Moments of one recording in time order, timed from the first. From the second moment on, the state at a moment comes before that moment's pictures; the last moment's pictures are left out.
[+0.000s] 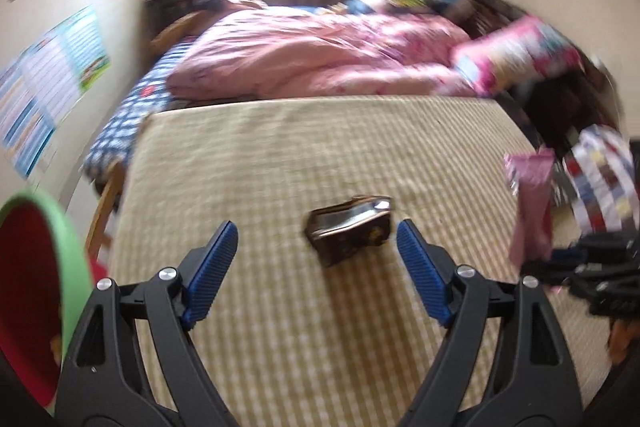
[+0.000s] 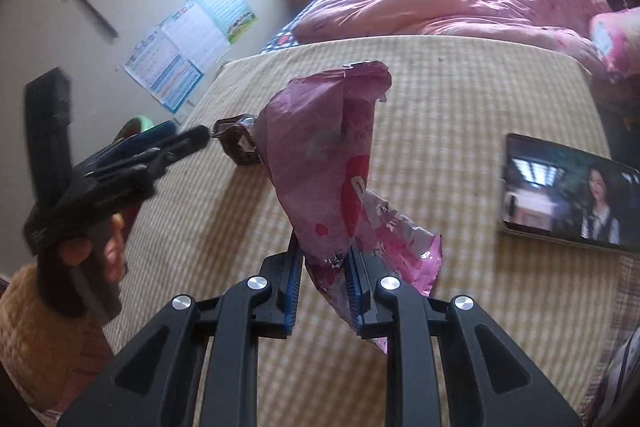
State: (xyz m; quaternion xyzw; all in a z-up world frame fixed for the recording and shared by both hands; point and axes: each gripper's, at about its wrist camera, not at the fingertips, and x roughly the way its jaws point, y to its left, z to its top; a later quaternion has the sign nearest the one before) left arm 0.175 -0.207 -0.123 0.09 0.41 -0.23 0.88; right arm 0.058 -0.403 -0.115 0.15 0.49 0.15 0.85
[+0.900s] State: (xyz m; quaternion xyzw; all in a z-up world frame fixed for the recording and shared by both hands) left arm 0.135 -0.160 -0.116 0.01 0.44 -0.15 0.89; right arm 0.065 -0.358 -0.102 0.14 0.47 0.18 0.85
